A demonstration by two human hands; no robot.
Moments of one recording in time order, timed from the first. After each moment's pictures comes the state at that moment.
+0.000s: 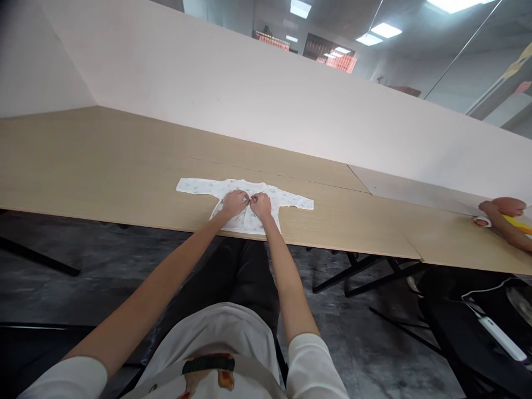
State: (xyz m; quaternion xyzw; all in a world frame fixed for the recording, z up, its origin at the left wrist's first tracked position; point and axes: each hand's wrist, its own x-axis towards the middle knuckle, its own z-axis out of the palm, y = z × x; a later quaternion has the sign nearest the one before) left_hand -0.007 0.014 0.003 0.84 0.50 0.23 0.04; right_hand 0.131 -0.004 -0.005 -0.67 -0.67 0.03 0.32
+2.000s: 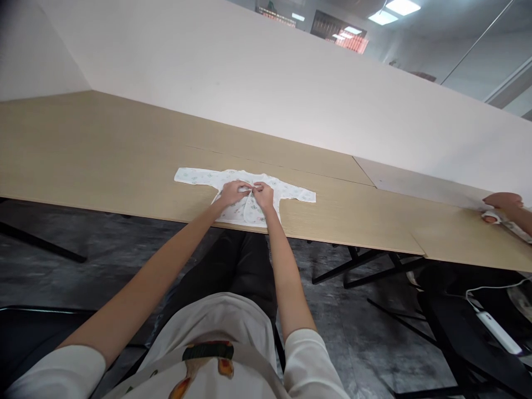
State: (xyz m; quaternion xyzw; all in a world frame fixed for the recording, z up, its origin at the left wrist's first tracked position) left_hand -0.017 0.021 0.007 0.82 0.44 0.30 0.19; right_hand 0.138 -0.003 -0.008 -0.64 -0.56 0.20 0.49
